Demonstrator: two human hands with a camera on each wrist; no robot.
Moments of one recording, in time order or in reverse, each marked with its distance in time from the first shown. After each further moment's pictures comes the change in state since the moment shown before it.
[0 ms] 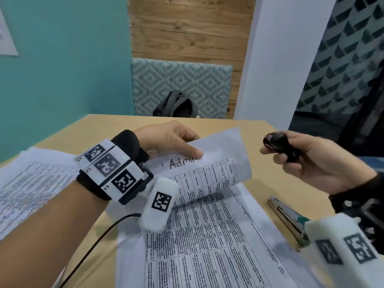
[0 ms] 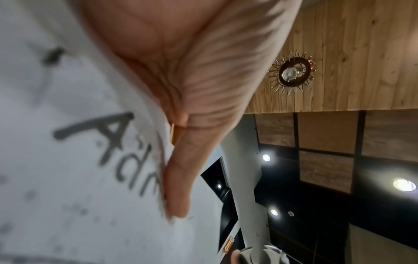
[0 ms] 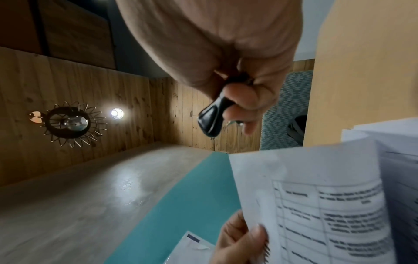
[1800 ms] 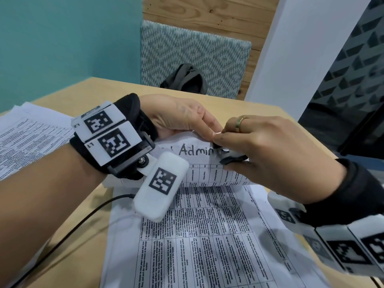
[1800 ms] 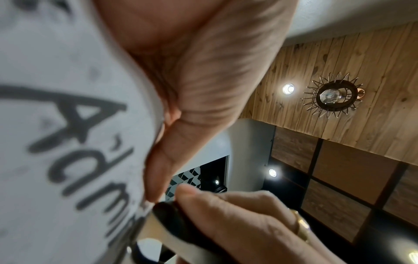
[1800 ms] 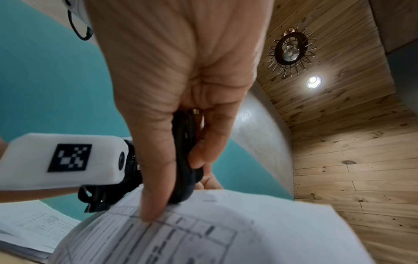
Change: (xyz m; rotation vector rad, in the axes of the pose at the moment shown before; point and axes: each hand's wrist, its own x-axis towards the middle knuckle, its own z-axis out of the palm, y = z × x) left_hand 0.011 -0.009 0.006 -0.311 -0.218 -0.121; right_hand 0.008 0.031 0.061 -1.632 -0.403 -1.287
